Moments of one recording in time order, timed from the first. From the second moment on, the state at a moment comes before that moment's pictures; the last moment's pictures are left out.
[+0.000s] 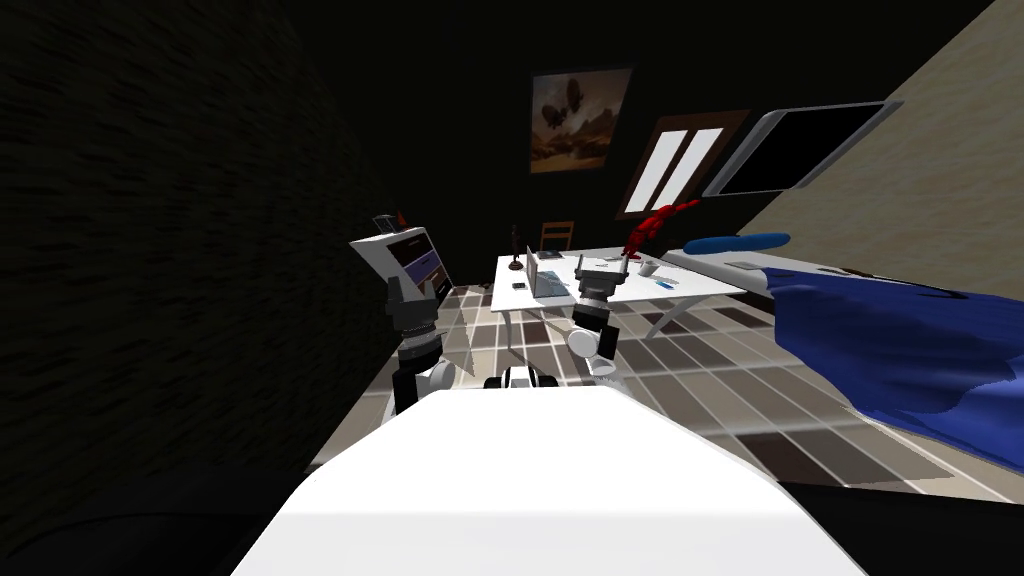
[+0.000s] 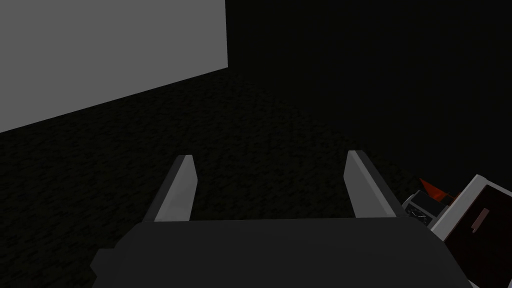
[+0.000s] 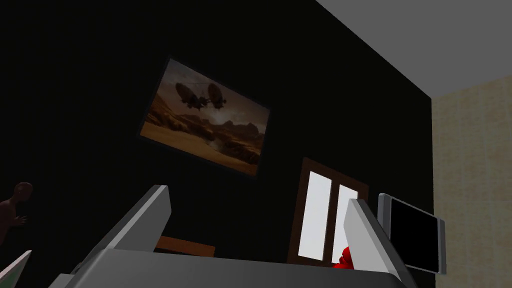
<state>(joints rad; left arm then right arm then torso) 0.46 0.02 -0.03 -2.31 0.09 -0.56 0.08 0.08 -0.22 0.24 -2.10 -1.01 -0.73 -0.12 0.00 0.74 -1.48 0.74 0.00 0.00</state>
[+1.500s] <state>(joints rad) 0.46 0.02 -0.03 -2.31 0.09 -0.56 0.08 -0.08 -0.23 0.31 -1.98 -1.44 -0.80 -0.19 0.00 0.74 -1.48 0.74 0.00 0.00</state>
